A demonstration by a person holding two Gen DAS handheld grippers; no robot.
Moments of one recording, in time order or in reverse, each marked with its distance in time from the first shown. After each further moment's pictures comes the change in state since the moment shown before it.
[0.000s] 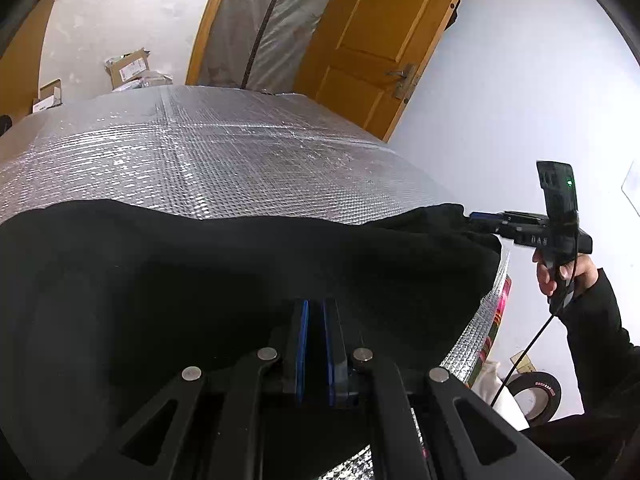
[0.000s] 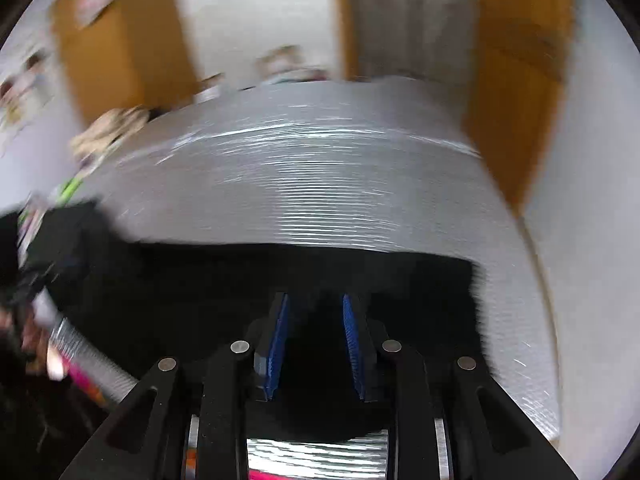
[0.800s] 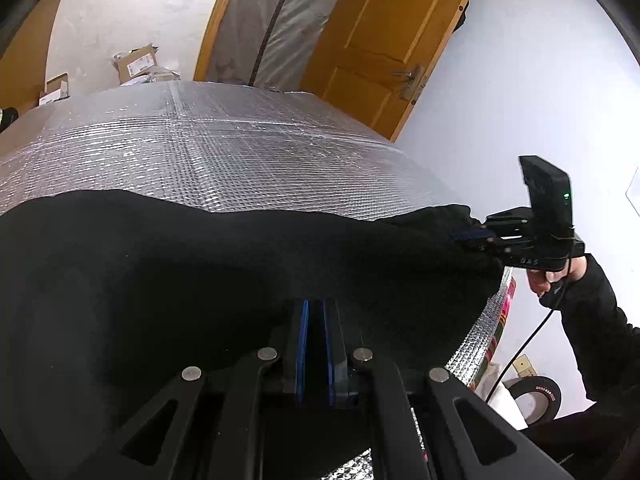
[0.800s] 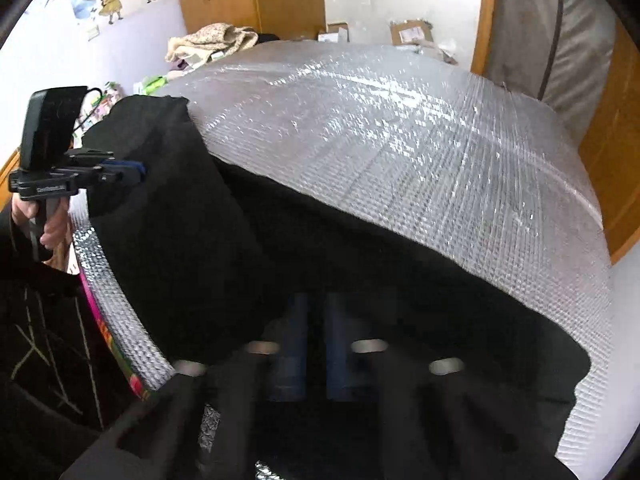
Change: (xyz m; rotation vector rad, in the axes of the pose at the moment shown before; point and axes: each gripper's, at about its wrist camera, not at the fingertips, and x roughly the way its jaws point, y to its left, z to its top) left arm -0.003 0.006 -0.006 -0.026 -0.005 0.020; right arm 0.037 0.048 0.006 -0.300 0.101 0.181
